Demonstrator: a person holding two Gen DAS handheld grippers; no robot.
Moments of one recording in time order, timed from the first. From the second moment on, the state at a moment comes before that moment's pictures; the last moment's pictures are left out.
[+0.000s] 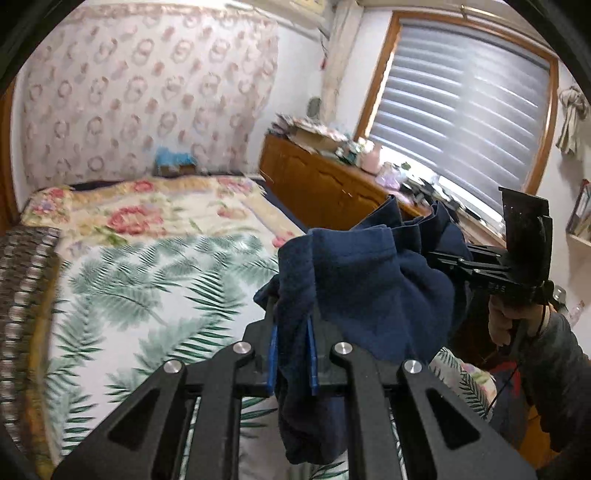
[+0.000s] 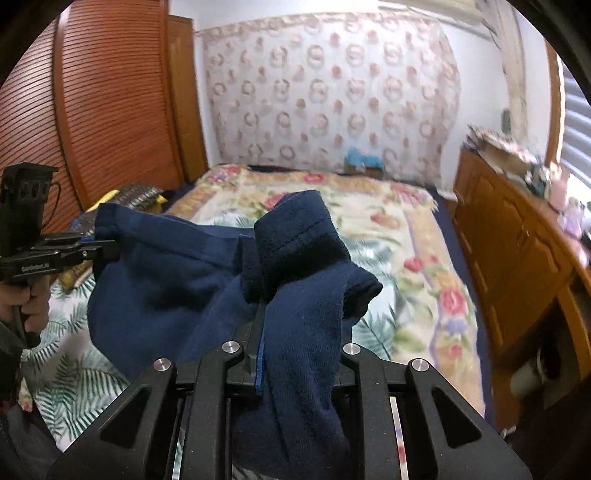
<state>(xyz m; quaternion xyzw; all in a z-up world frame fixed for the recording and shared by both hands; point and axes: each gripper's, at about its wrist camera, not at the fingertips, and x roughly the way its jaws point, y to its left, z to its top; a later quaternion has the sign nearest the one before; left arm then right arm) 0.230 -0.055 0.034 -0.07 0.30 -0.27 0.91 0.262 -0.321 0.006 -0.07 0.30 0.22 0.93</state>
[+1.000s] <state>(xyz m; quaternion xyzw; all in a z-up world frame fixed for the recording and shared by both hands) 0.153 0.229 -0.021 -0.18 0.25 0.03 0.95 0.389 0.148 0.052 -0.31 0.22 0.47 0.80</state>
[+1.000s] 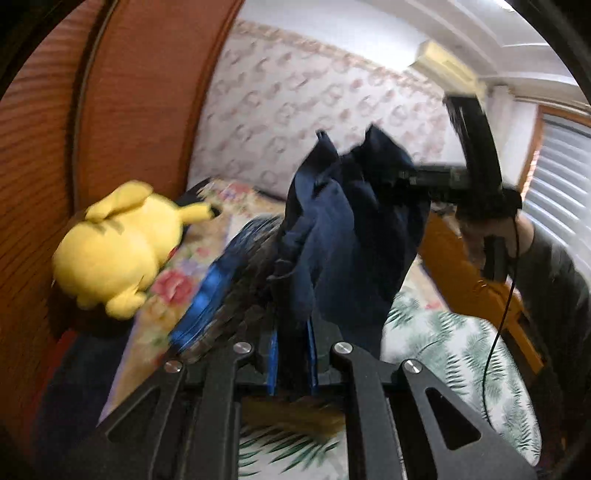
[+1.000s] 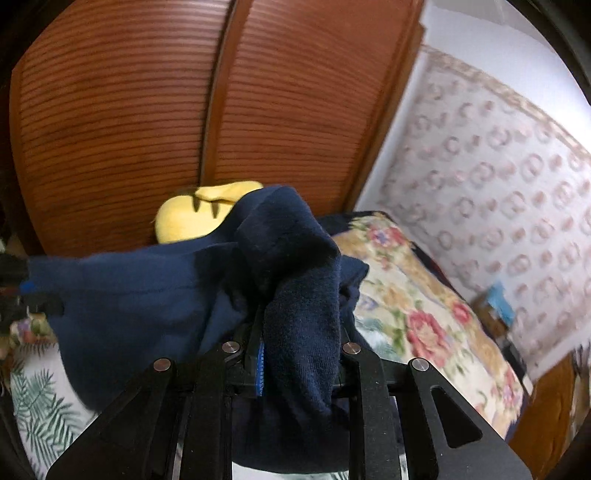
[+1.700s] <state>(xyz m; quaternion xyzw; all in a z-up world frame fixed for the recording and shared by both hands) 0.137 0.234 -0.027 -0.13 0.26 0.10 0.95 0.393 0.150 -0.006 -0.19 0.28 0.48 0.81</state>
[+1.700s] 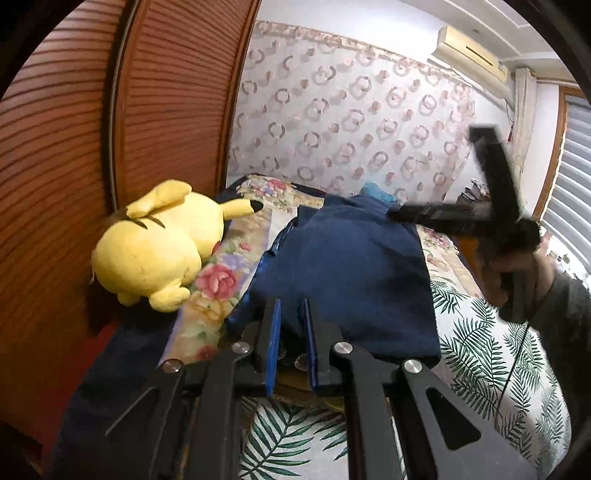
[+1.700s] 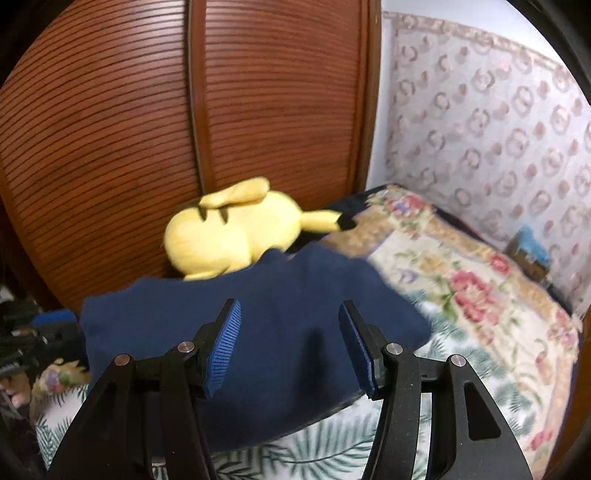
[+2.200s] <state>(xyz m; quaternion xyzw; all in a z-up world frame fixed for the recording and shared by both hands) 0.116 0.200 0.009 -0.07 0.23 0.07 0.97 0.373 0.125 -0.038 -0.15 0.29 0.43 0.84</state>
